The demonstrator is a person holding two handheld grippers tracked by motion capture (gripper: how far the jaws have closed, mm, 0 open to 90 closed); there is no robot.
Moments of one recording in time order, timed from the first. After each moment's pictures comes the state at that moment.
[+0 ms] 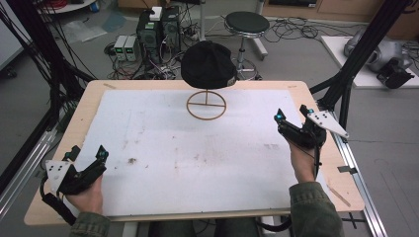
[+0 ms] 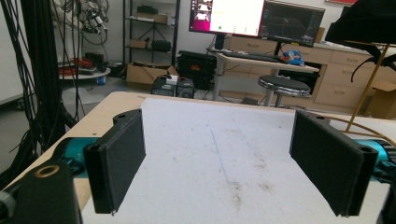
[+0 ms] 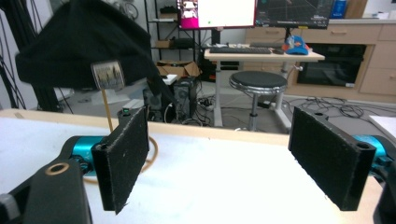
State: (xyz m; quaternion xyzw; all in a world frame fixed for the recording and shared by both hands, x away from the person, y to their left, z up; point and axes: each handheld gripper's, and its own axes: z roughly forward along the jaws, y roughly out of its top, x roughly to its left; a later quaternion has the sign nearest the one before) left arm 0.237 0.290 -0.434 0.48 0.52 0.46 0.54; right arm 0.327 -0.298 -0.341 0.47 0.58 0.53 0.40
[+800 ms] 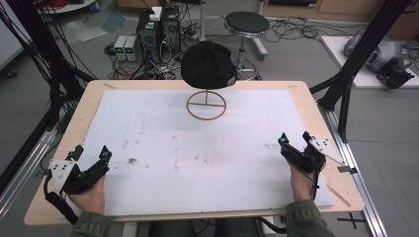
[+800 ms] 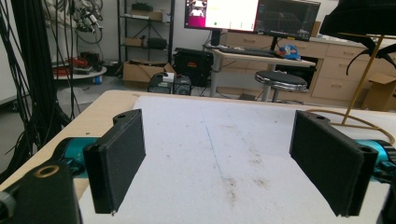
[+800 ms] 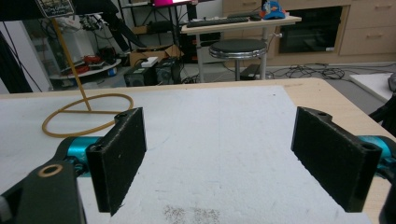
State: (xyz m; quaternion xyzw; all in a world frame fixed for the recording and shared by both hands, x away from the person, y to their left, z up) left arm 0.239 0.286 -0.436 0.49 0.52 0.45 0.53; right arm 0.303 -0.320 -0.415 0.53 0.55 0.51 0.38
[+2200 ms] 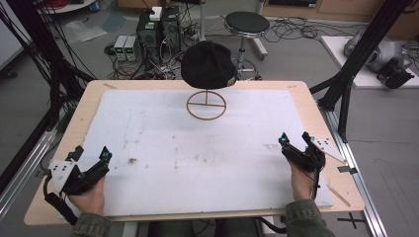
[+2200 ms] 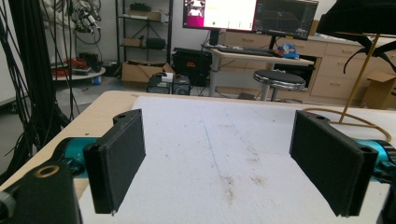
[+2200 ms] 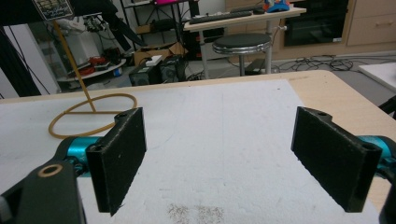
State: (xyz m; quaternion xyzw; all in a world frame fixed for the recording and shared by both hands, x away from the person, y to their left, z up) left arm 0.237 0.285 -0.435 0.49 0.52 0.45 0.53; right arm 0.306 -0.324 -0.417 0.54 0.55 0.52 0.36
